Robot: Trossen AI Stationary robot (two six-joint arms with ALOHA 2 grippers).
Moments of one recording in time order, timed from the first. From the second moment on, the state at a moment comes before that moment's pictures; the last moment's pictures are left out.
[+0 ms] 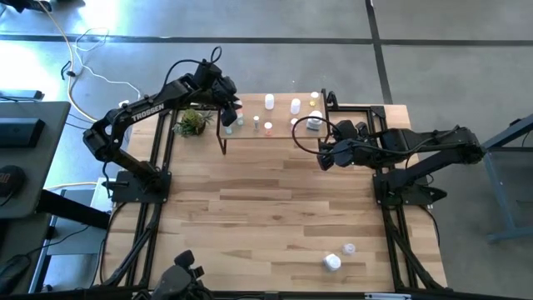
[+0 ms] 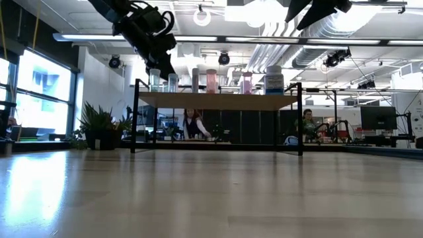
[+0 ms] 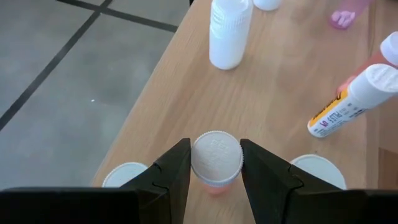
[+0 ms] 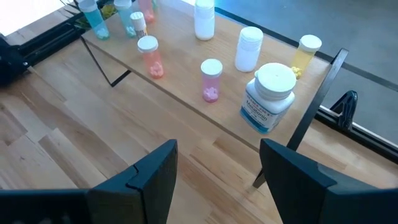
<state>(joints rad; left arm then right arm) 0.89 1.49 1.22 -0.51 0.25 0.32 0.14 1.21 1.32 -1.05 0.72 0.81</state>
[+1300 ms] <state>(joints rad) 0.89 1.49 1.22 -0.51 0.19 0.34 0.14 1.21 1.32 -1.05 0.72 0.81</state>
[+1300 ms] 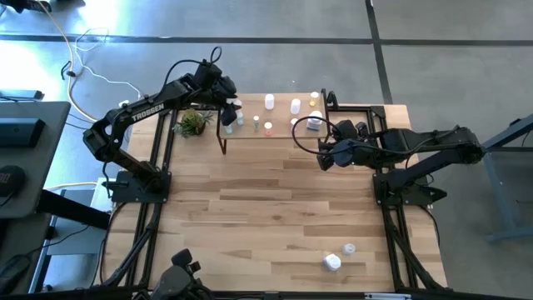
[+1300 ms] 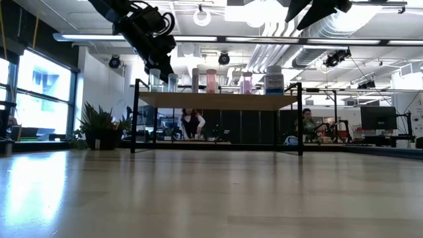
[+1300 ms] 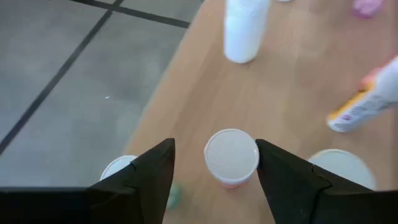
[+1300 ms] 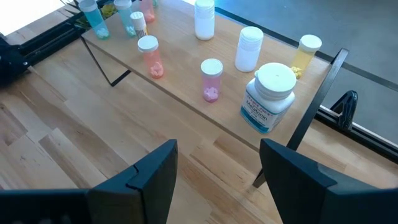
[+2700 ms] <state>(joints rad) 0.83 1.49 1.48 -0.62 0.20 0.25 0.14 1.21 1.32 -1.06 0.64 0.80</state>
